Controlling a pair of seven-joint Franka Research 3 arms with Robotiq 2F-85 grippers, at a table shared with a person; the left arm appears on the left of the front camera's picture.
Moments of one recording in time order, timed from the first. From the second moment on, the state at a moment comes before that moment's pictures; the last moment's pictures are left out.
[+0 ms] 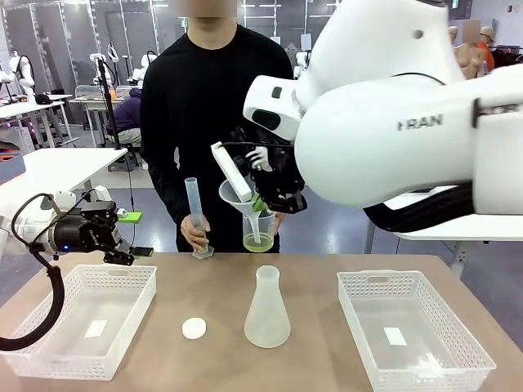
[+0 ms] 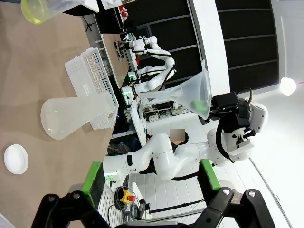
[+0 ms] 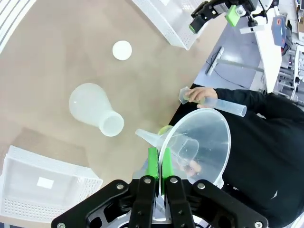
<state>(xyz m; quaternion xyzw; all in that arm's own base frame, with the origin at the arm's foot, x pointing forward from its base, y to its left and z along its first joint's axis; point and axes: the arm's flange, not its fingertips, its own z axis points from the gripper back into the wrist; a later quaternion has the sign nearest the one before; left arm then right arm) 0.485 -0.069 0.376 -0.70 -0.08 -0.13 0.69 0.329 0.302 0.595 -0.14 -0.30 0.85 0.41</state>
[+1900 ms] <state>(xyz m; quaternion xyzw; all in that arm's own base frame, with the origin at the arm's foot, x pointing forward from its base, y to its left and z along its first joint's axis) 0.485 -0.069 0.376 -0.70 -0.08 -0.13 0.69 0.333 0.257 0.549 -0.10 -0.34 0.83 0.43</state>
